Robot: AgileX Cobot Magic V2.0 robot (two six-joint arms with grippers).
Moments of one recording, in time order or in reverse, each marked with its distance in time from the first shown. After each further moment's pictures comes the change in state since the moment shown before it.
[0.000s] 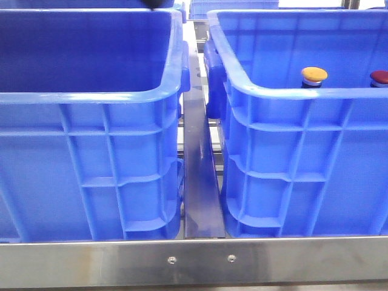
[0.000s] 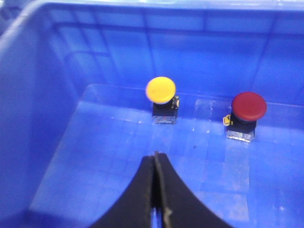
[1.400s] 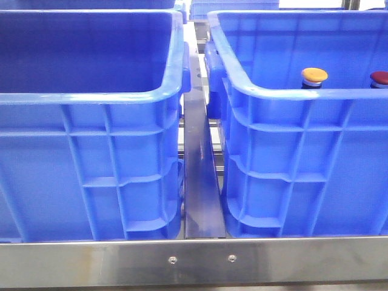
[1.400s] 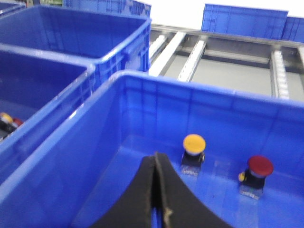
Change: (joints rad) left arm 0.599 -1.038 0.903 0.047 -0.471 -0.009; right arm 0.163 -0.451 0.170 -0.002 -0.086 0.000
